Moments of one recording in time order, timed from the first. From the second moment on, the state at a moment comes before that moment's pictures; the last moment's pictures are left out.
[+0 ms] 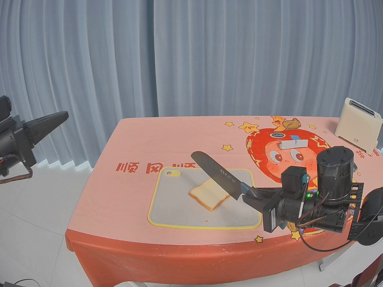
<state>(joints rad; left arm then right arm) -0.07 1.13 -0.72 -0.39 -0.56 -0.08 0.75 1.62 -0.57 -0.59 -0.08 0.05</state>
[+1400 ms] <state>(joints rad) -0.49 1.72 -0.84 -0.73 -0.38 -0.01 0.75 1.69 -0.57 -0.64 -0.08 0.05</state>
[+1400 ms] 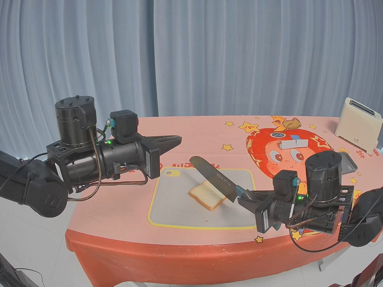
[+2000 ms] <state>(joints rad) -0.55 1.89 -0.92 -0.89 -0.32 -0.01 0.73 1.70 -0.56 -0.64 -0.08 0.05</state>
